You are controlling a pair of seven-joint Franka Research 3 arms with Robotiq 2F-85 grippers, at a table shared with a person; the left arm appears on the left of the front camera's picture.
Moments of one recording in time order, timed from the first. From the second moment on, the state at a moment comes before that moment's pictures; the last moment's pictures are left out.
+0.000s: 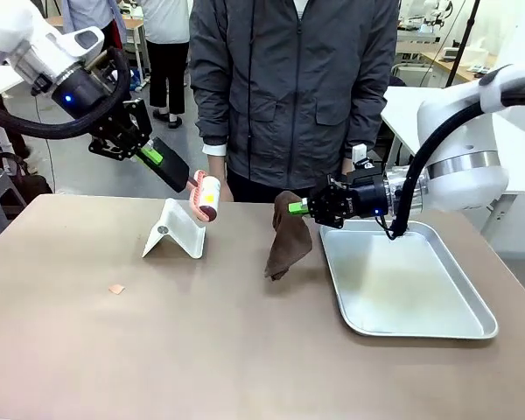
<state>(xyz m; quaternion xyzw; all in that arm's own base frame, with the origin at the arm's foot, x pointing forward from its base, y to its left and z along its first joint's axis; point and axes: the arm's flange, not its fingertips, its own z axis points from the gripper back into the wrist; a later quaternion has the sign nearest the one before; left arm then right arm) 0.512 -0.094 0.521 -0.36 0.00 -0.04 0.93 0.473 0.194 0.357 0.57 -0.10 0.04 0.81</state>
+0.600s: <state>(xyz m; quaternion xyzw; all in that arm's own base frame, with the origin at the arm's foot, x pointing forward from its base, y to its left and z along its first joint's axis) 0.512 -0.103 0.511 -0.32 0.01 -0.06 0.95 0.481 0.215 0.348 0.55 -0.09 0.06 0.83</state>
